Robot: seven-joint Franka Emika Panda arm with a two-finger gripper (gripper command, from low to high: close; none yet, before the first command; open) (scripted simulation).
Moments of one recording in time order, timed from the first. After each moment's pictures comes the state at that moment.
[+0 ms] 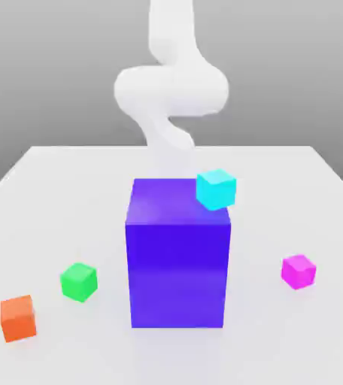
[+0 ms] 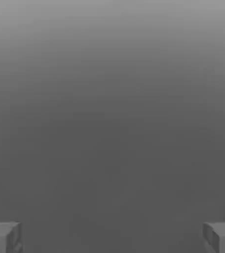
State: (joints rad) arm 0.08 -0.72 -0.01 -2.35 0.01 2.35 0.68
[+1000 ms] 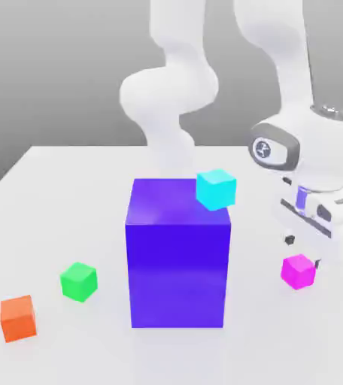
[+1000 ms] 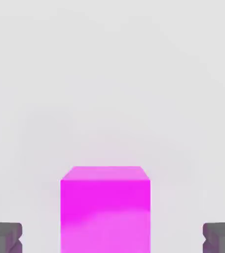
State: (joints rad) arm 0.75 0.21 0.04 -2.81 -0.07 3.02 -0.33
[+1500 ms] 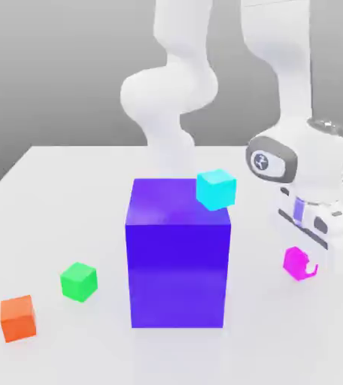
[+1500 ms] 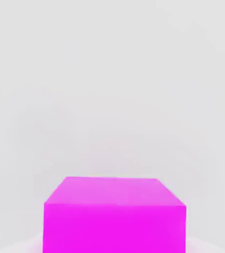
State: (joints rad) arm 0.75 0.09 0.05 -2.83 -0.03 2.92 -0.36
